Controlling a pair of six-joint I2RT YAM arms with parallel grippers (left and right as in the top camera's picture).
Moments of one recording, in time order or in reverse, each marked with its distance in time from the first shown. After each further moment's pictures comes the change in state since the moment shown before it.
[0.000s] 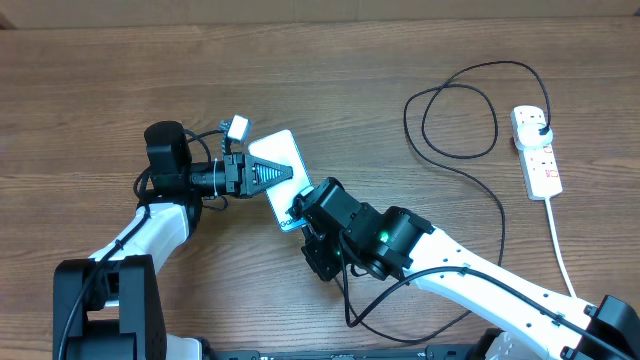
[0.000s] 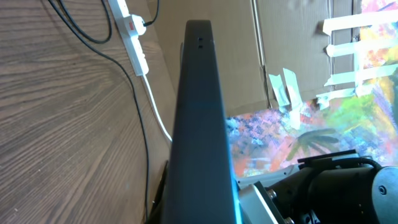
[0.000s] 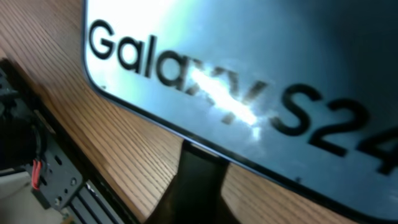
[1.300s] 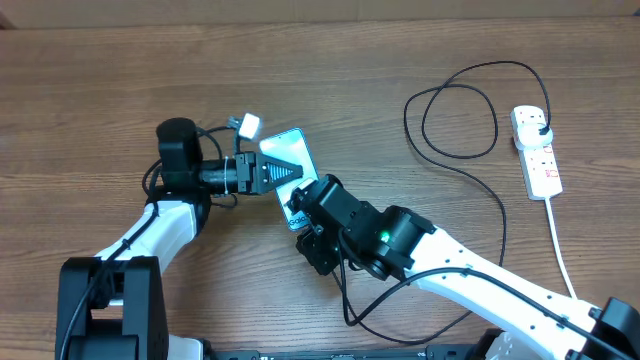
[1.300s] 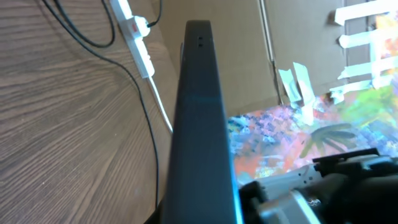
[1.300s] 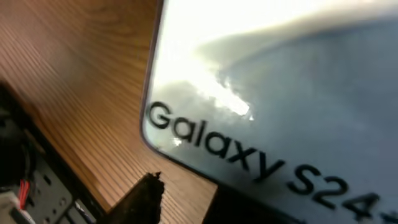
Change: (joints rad) left arm -0.055 0.001 0.016 -0.015 -0.067 0.049; right arm 0.005 -0.010 0.024 0.017 0.070 -0.004
